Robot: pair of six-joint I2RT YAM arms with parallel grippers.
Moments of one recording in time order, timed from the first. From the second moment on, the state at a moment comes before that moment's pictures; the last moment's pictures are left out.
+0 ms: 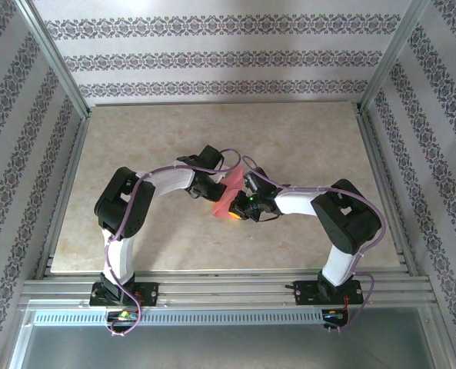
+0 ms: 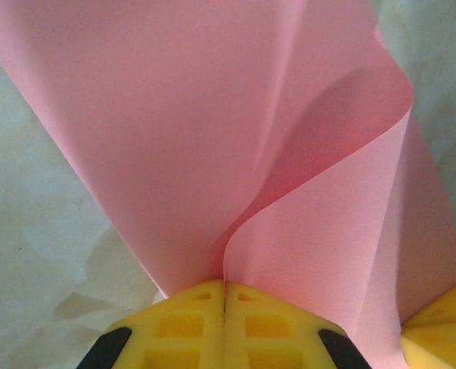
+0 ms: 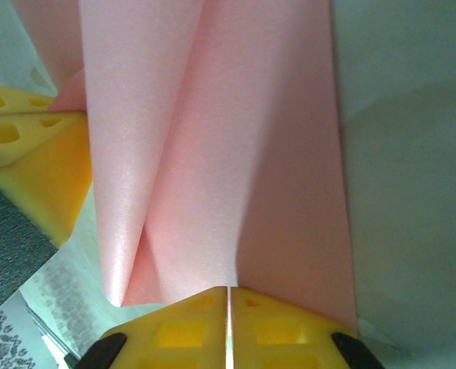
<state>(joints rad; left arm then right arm) -0.55 1.98 1.30 -0.55 0.21 -0.08 0.61 1.76 0.82 -0.06 -0.46 1.09</state>
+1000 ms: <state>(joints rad) -0.55 1.93 1.23 -0.52 0.19 -0.29 0.59 1.77 0.84 0.20 -0.43 1.12</state>
